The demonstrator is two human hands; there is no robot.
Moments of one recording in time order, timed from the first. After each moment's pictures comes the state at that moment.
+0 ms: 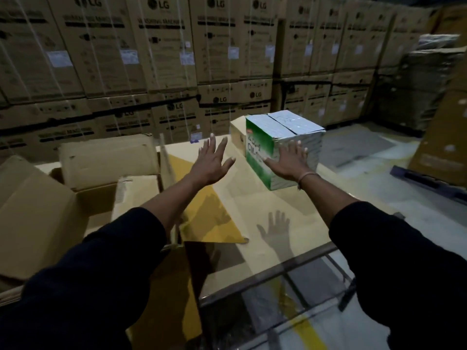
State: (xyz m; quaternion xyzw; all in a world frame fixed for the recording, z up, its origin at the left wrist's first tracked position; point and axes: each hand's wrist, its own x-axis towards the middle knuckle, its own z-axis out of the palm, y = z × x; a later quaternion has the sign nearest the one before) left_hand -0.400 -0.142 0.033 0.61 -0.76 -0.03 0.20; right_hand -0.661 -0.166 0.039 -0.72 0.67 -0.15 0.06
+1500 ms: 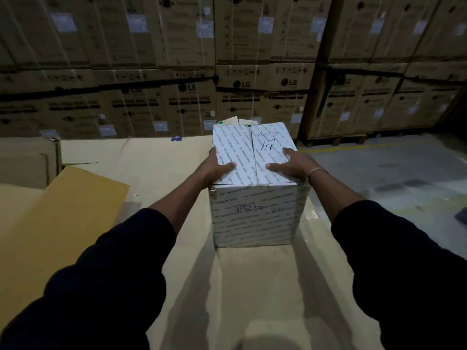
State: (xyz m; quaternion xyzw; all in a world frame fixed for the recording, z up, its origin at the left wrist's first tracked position) left_hand -0.628 -0.562 -0.007 0.67 -0.52 -0.33 0.41; right_hand -0.896 -0.657 0.027 -0.80 0.56 -0.06 0.21
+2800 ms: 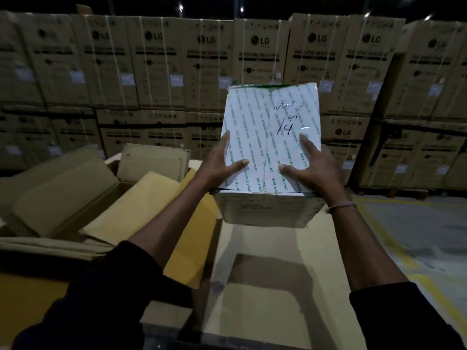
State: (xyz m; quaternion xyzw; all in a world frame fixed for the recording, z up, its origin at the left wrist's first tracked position) left_hand -0.511 -0.185 0.114 0.63 -0.60 -0.06 0.49; right_hand -0.773 -0.298 0.134 -0.83 0.42 -0.35 0.11
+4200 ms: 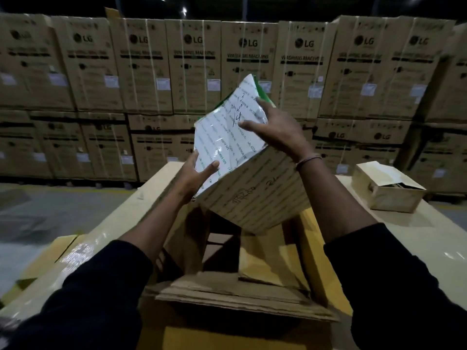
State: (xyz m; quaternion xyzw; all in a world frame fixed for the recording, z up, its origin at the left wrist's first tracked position) left_hand 0.003 0.007 0.075 0.63 -0.46 -0.16 0.61; right_hand -0.222 -0.088 0.228 -0.88 0.32 -0.32 0.11
